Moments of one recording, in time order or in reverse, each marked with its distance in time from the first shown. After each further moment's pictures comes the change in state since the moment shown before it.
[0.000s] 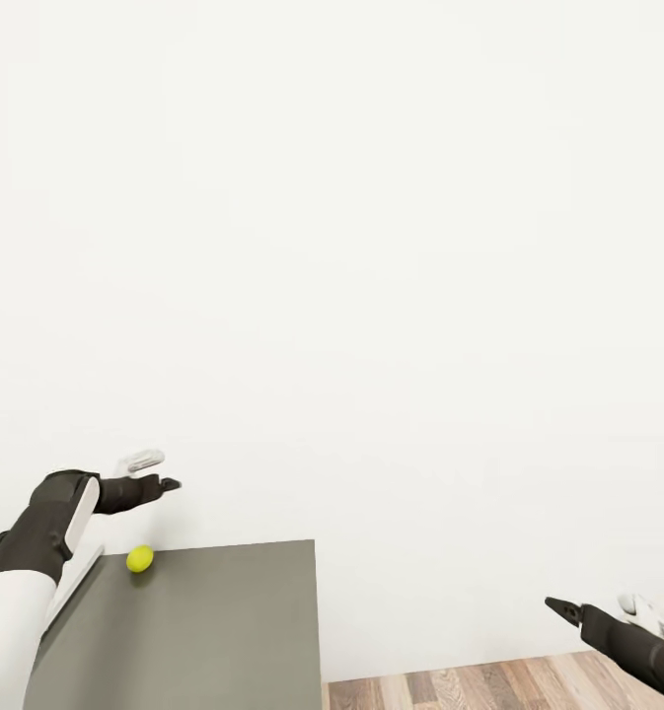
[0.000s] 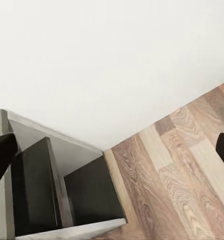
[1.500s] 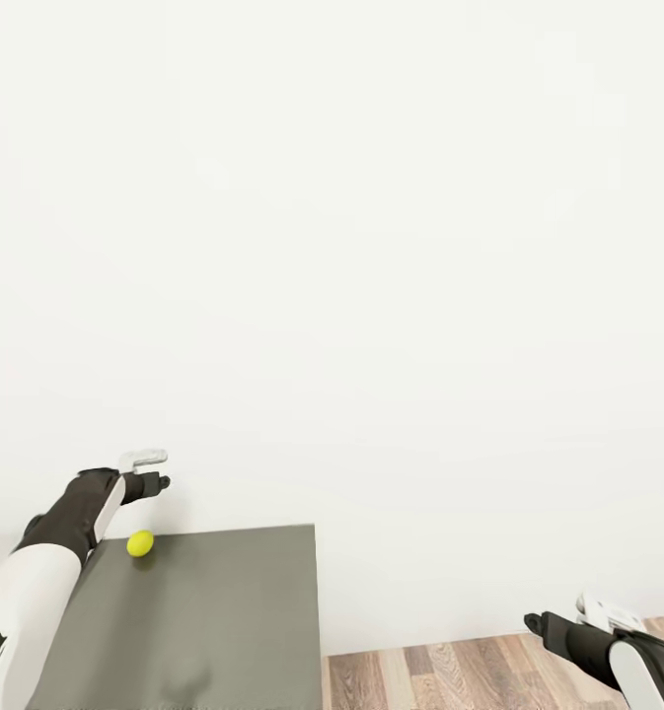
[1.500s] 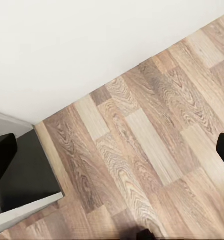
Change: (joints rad) left arm -0.103 -0.022 -0.077 0.239 -0.088 -0.275 0.275; right arm -0.061 0.076 0.202 0.021 0.067 -0.002 -0.410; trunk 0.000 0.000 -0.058
